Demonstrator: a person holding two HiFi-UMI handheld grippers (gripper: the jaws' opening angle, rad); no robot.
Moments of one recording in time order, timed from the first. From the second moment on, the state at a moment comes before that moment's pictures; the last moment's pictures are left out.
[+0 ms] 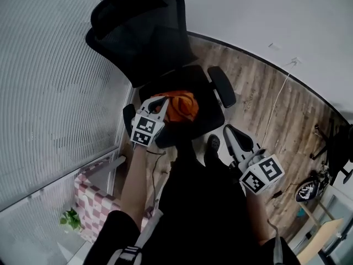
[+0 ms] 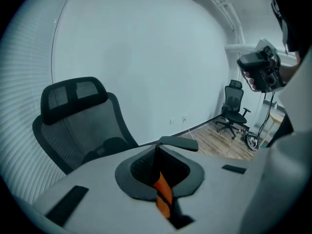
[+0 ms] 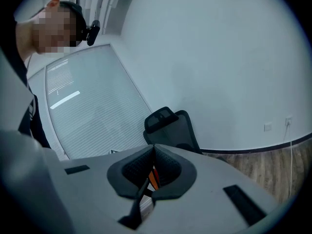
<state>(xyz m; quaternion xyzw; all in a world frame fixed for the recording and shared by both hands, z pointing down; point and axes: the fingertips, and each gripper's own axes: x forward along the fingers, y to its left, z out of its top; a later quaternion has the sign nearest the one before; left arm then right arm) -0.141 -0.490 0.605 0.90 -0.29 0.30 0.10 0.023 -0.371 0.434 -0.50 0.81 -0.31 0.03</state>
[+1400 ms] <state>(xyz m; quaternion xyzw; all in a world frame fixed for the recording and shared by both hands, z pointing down) -0.089 -0.187 0.387 0.92 -0.38 0.10 0.06 0.064 -0.186 0.426 -0.43 0.85 -0.29 0.04</state>
